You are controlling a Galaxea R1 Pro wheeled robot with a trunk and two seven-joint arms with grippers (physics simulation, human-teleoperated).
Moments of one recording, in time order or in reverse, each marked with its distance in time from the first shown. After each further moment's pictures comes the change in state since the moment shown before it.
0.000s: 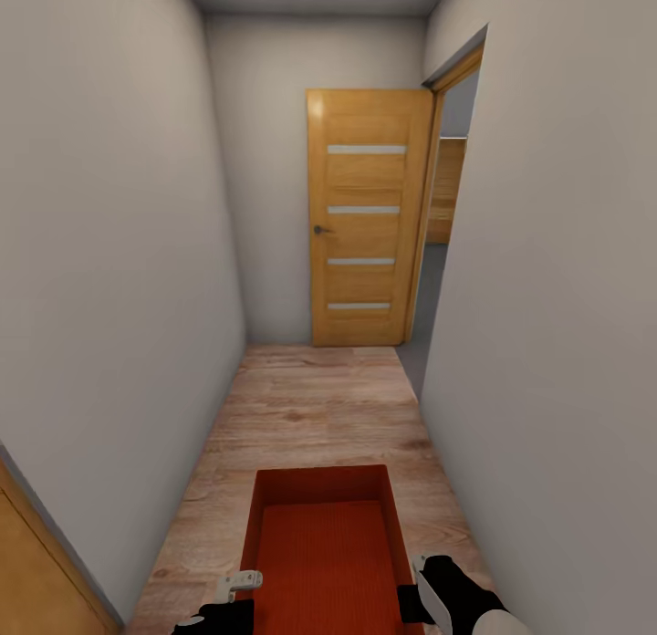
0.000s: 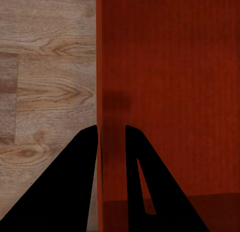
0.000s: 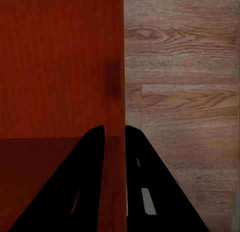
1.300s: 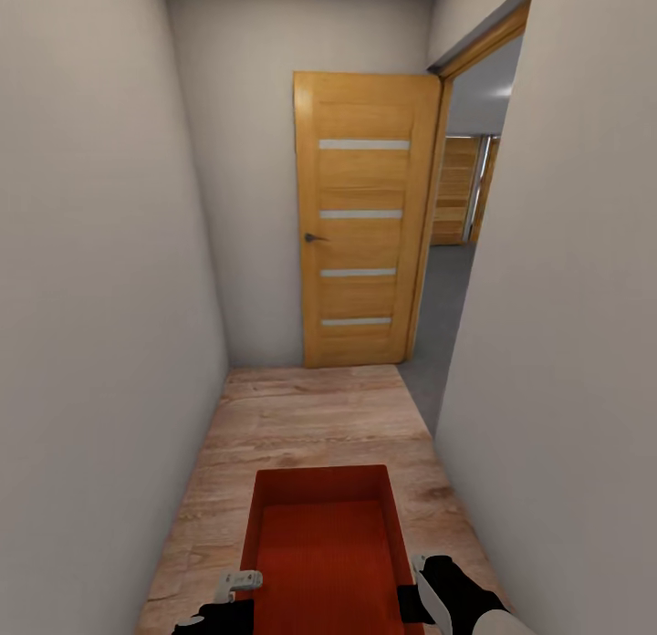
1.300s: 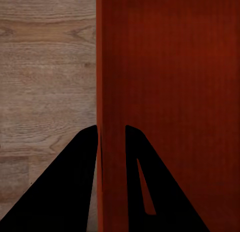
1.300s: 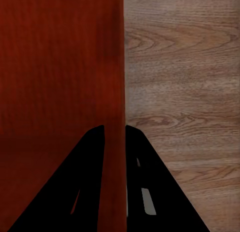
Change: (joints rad) left arm 0.000 0.000 0.000 0.000 0.000 -0.001 0.000; right arm 0.000 0.000 0.000 0.000 0.000 0.000 0.000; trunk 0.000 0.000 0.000
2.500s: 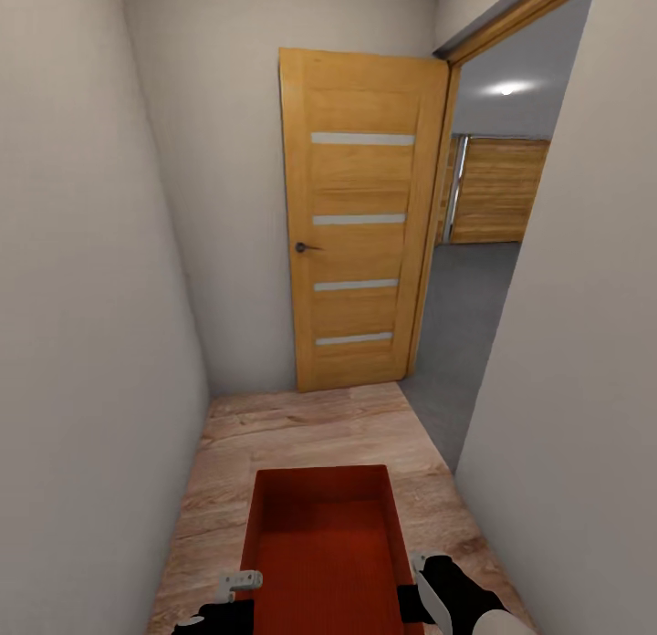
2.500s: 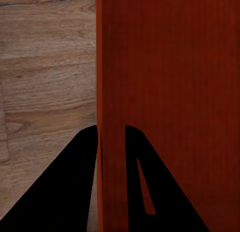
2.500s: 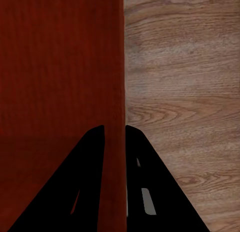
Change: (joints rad) left arm 0.000 0.000 0.000 0.000 0.000 0.001 0.000; right arm 0.000 0.000 0.000 0.000 0.000 0.000 0.000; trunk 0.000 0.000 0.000
